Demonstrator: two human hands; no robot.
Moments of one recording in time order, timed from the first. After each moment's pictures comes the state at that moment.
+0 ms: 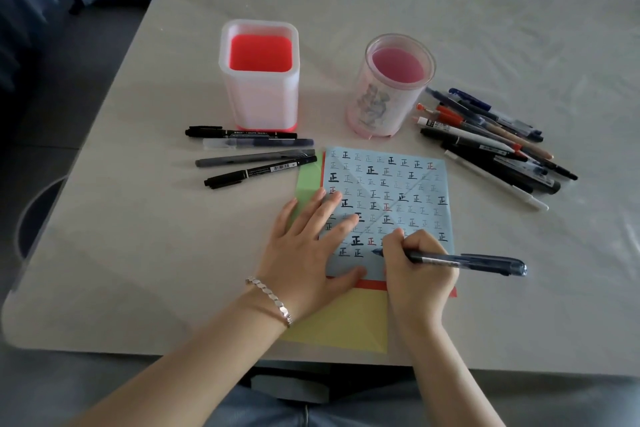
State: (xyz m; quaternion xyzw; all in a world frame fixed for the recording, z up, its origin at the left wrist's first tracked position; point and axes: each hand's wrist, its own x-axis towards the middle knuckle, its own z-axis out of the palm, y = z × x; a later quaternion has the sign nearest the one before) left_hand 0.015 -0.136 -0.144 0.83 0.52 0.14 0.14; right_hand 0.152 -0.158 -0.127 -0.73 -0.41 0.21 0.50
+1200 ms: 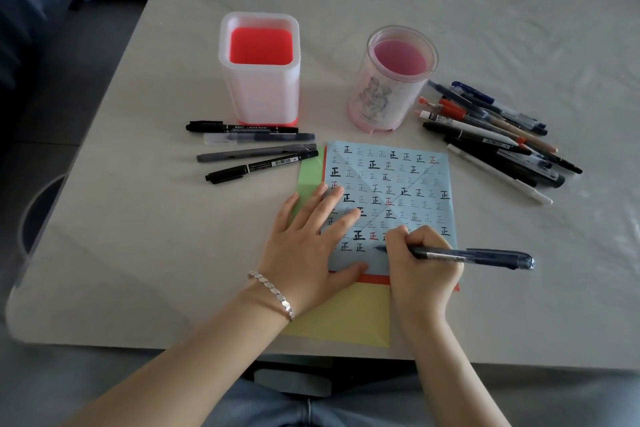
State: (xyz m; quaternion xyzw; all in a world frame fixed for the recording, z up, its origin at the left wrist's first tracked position) left_hand 0.016 -0.135 -0.146 0.83 0.52 0.14 0.13; right_hand 0.153 -0.158 -0.132 -0.73 -0.42 0.19 0.51
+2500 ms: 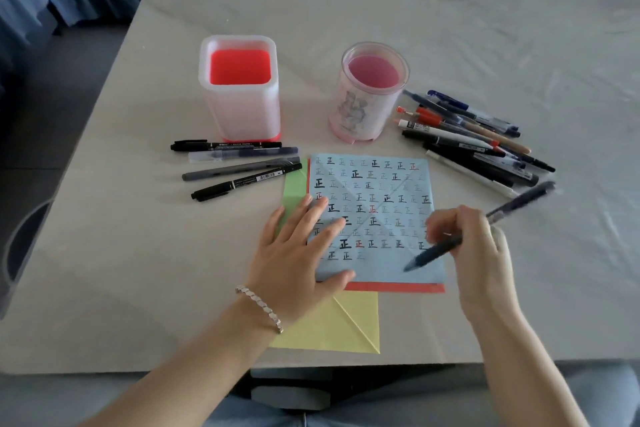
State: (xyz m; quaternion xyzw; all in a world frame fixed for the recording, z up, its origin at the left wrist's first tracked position) left_hand 0.011 -0.137 -0.148 0.84 0.50 0.15 0.14; right_hand 0.202 -0.147 -0.072 -0.70 -0.31 0.40 0.51
